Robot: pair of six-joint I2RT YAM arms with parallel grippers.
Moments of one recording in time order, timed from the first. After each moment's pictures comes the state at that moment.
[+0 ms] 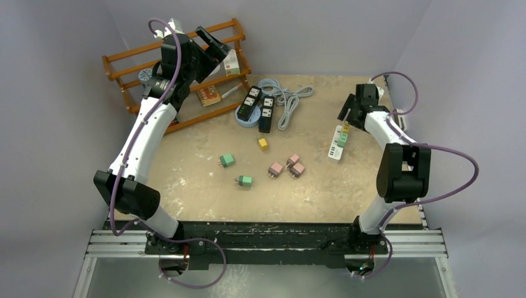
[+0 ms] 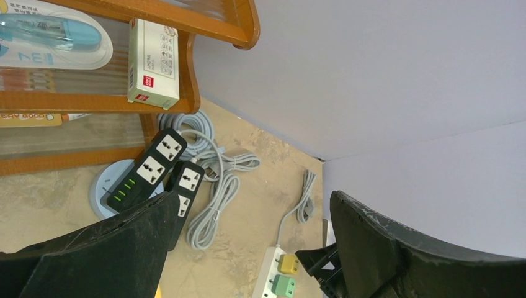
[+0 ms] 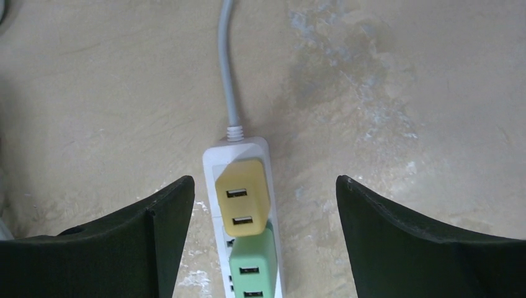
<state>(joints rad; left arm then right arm) -0.28 1.59 1.80 -0.45 -0.05 -0.91 -0.02 1.72 1.27 -0.43 0.29 0.41</state>
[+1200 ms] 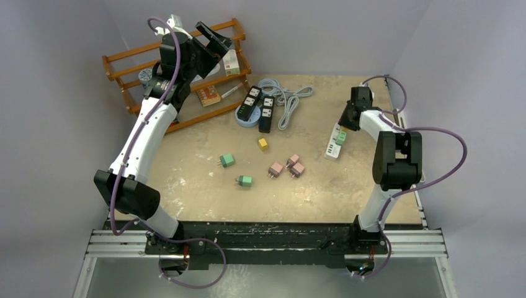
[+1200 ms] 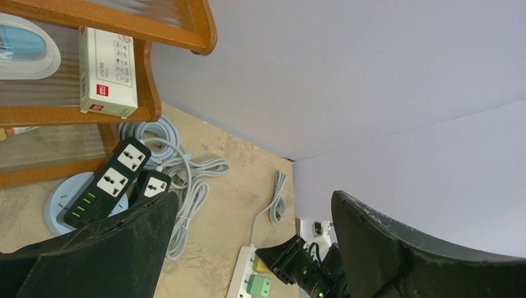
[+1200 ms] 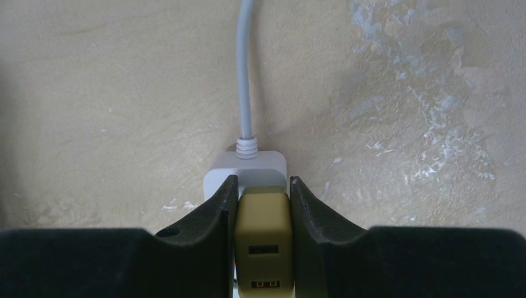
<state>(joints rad) -0.28 1.59 1.78 -0.35 0.01 -0.94 -0.02 1.87 1.28 -0.32 0.16 0.39</state>
